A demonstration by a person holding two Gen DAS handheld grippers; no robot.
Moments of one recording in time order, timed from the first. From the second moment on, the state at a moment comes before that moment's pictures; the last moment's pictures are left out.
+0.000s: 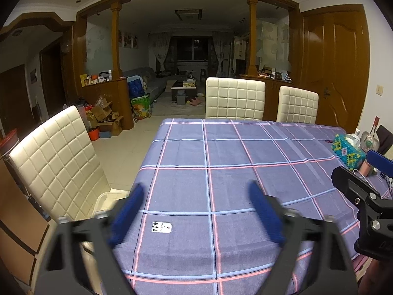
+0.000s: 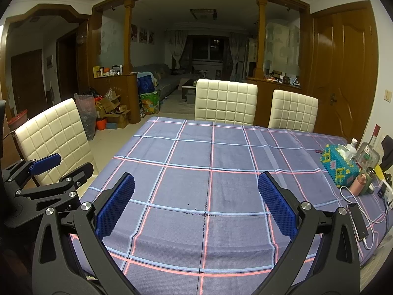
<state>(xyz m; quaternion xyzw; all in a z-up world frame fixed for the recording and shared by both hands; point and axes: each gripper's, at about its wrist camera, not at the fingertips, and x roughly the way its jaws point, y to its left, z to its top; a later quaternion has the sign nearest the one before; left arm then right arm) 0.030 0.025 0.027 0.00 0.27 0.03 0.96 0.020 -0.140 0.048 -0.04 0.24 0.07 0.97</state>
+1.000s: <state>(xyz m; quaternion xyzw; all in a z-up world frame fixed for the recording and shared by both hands) 0.024 0.023 0.029 0.00 0.25 0.02 0.97 0.022 -0.144 0.046 -0.03 0.24 0.07 0.97</state>
